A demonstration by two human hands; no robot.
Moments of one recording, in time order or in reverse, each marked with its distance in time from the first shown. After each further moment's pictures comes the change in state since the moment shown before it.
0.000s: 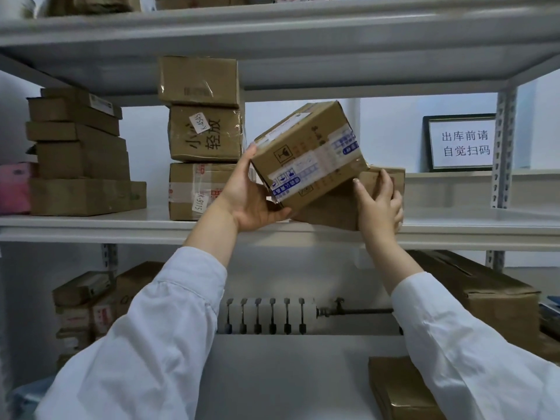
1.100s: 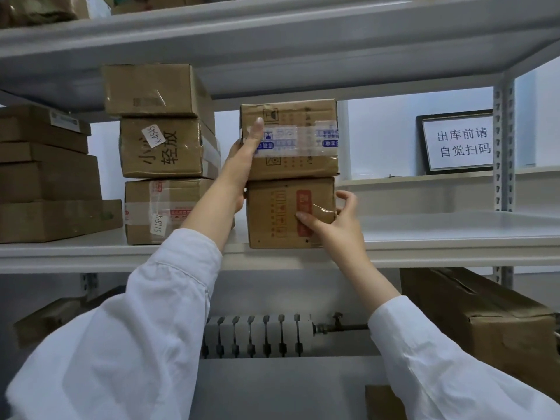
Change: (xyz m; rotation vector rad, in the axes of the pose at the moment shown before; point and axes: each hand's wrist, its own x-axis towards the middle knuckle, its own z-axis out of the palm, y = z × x) left_hand 0.083 0.024 0.047 0.455 0.361 0.428; right_hand 0.034 0.028 0.015 0.219 -0.303 -0.120
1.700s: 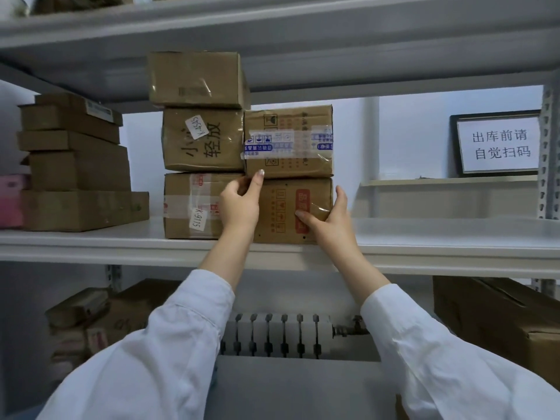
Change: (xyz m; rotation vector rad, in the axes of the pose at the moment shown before) left_hand -0.007 -0.068 -0.065 0.120 0.475 0.067; right_hand 0.011 -0.006 0.088 -0.026 -0.068 -0.013
